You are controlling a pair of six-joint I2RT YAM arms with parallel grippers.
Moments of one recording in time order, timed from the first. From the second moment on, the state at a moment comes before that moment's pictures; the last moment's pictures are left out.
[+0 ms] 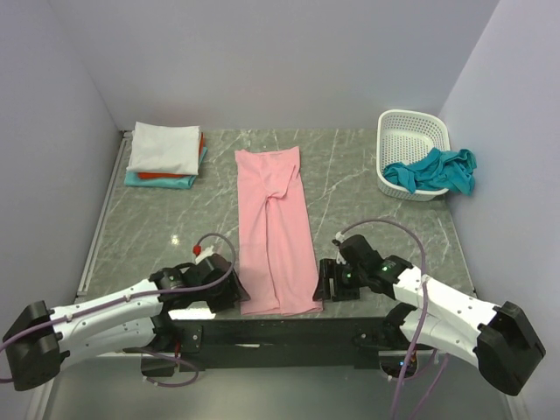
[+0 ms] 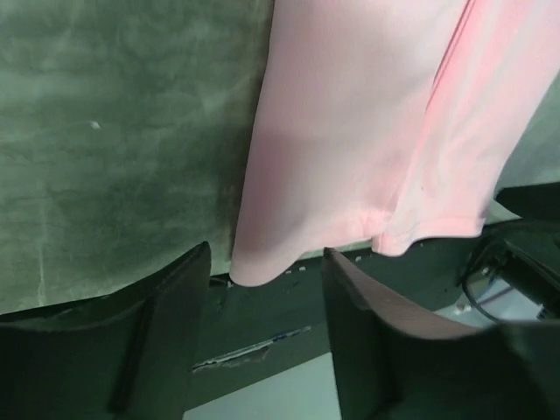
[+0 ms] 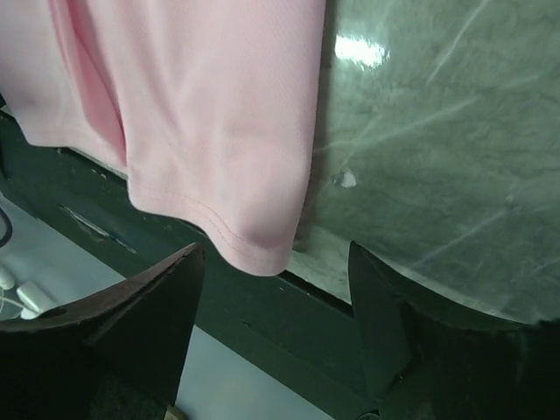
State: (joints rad) left arm -0.97 0.87 0.40 -0.53 -0.05 -1.33; right arm 0.69 0.94 0.42 -0.52 -0.30 0.70
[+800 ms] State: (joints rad) left arm -1.03 0.91 0.30 -0.40 0.00 -1.46; right arm 0.70 0.97 0.27 -0.33 -0.44 0.78
